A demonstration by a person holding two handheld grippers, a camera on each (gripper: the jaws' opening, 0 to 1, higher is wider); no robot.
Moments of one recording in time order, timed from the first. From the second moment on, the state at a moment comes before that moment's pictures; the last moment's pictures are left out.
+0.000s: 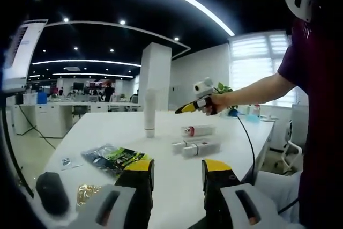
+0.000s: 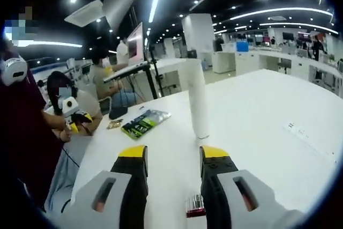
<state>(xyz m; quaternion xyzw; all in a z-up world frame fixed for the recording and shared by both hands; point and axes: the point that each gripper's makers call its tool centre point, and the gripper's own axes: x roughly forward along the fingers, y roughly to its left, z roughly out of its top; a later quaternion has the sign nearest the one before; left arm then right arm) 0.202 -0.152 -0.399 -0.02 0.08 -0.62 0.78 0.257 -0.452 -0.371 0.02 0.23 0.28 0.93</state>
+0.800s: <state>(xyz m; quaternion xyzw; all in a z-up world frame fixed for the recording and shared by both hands) 0.193 -0.139 -0.399 -0.04 0.09 -0.61 0.79 0.211 -0.522 -0.452 -0.10 0.47 0.21 0.85</state>
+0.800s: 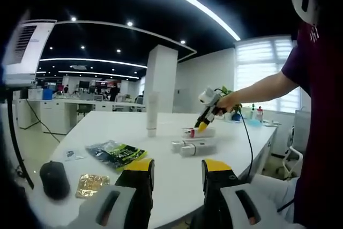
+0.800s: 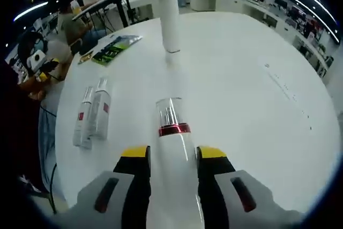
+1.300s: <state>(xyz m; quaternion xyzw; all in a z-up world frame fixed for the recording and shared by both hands) 0.196 -0.137 -0.399 -0.03 0.09 -0.61 0.79 0.214 -0.527 -0.457 -0.14 0.51 0.22 0.82</state>
